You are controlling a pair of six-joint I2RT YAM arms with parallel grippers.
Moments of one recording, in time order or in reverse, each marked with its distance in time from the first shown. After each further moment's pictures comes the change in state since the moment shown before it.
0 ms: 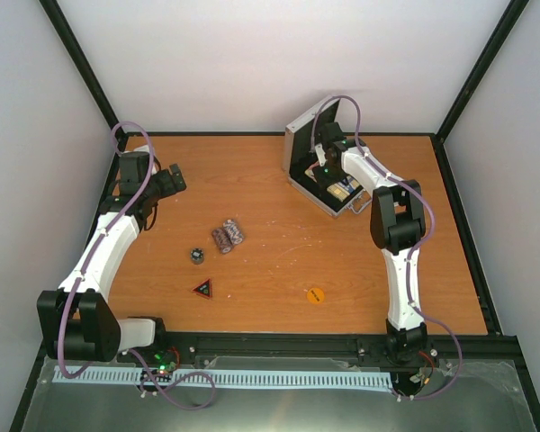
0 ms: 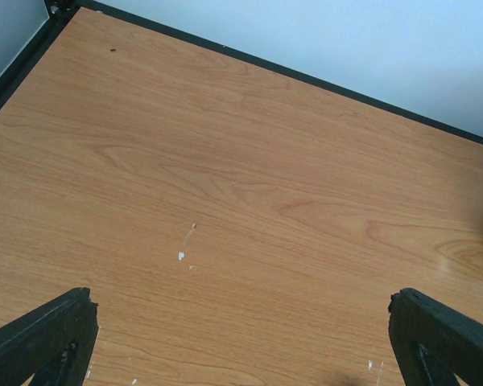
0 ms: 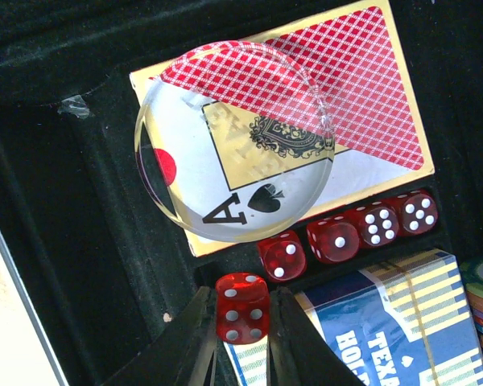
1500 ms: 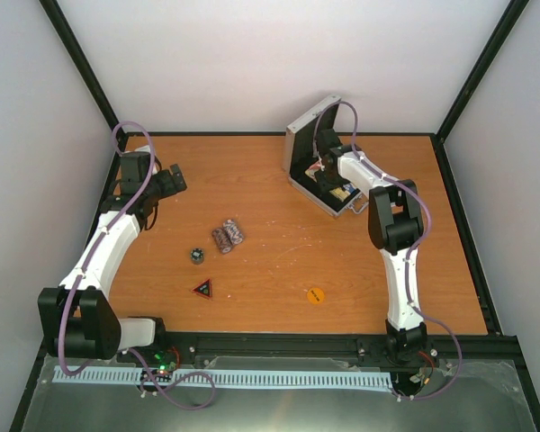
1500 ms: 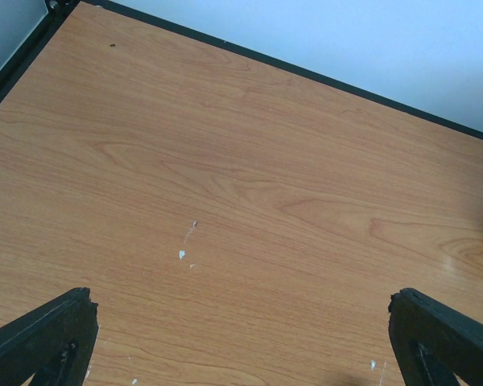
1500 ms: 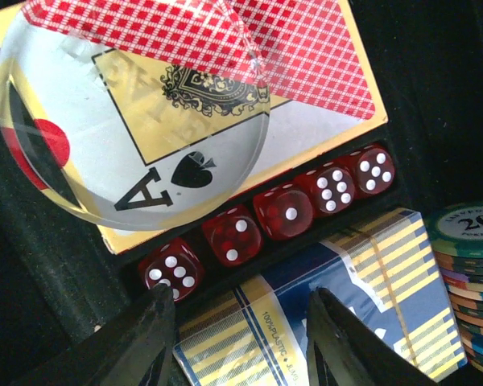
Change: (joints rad) left arm 0.000 0.013 0.000 0.003 0.000 0.000; right arm 0.010 0.007 -0.060 0.044 0.166 0.056
